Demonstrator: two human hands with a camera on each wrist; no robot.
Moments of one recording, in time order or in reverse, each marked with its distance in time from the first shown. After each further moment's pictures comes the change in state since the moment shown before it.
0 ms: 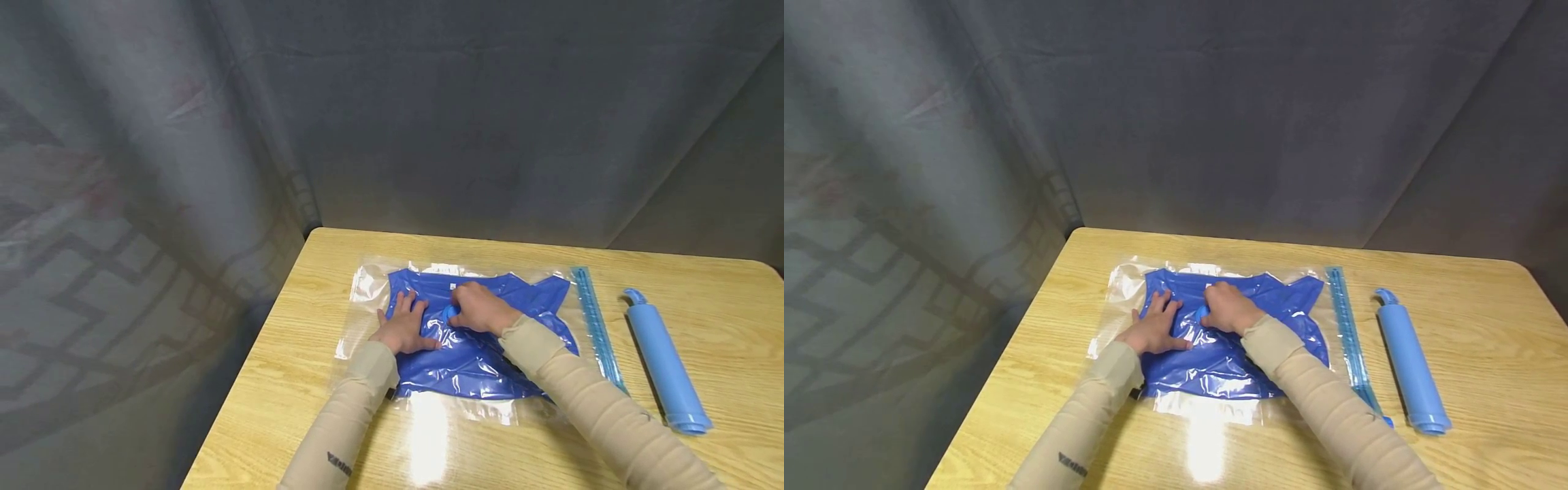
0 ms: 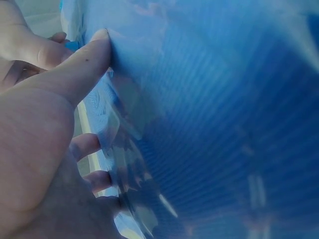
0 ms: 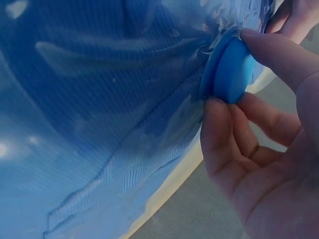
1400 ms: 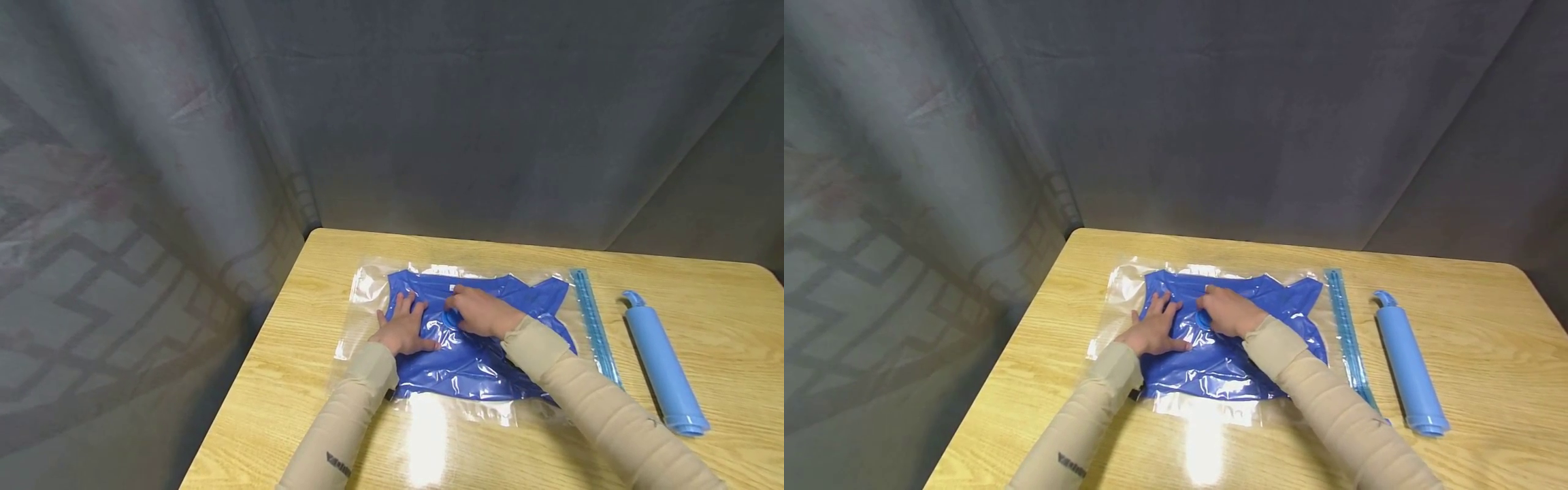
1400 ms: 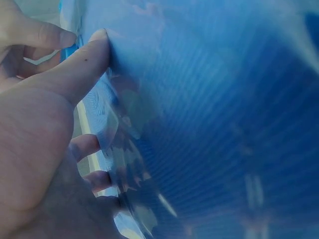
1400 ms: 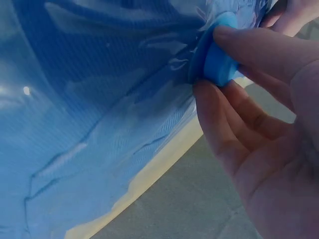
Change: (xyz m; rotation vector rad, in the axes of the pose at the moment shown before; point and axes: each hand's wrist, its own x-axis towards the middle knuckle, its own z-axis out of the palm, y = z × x) left_hand 0.001 0.001 0.000 0.000 -0.003 -0.001; right_hand -0.010 -0.002 -0.010 -0.106 -0.061 -0.223
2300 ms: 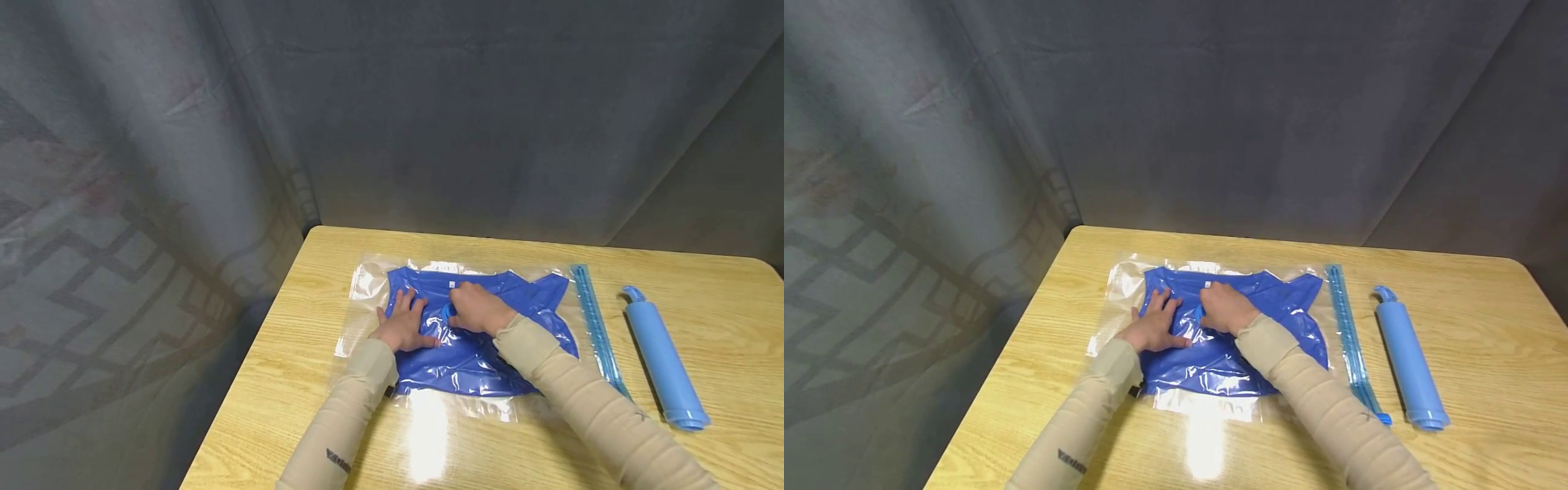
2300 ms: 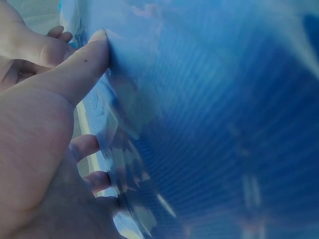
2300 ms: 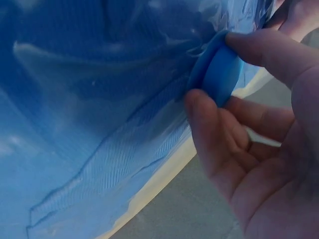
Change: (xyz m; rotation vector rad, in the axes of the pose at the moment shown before) left_hand 0.002 -0.001 0.002 0.014 0.010 0.007; right_hand 0.010 -0.002 0.009 -0.027 0.034 0.183
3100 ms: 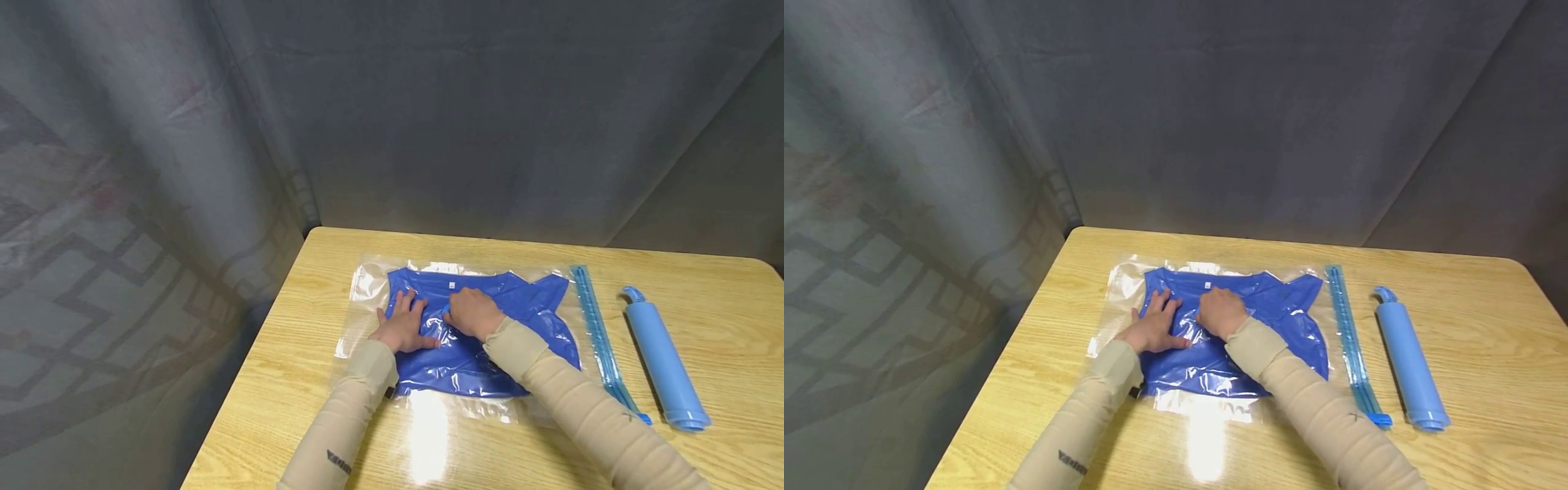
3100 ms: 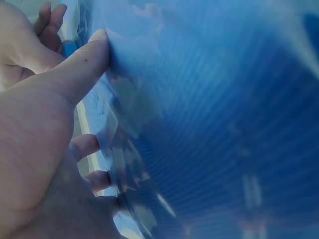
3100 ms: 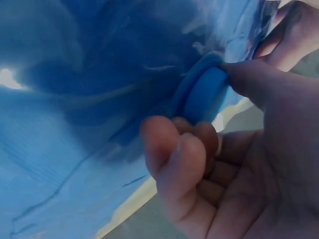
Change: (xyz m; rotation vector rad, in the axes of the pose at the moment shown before) left_hand 0.001 -0.001 0.001 0.005 0.004 0.006; right_hand 0.000 -0.016 0.003 -0.064 -0.002 0.162
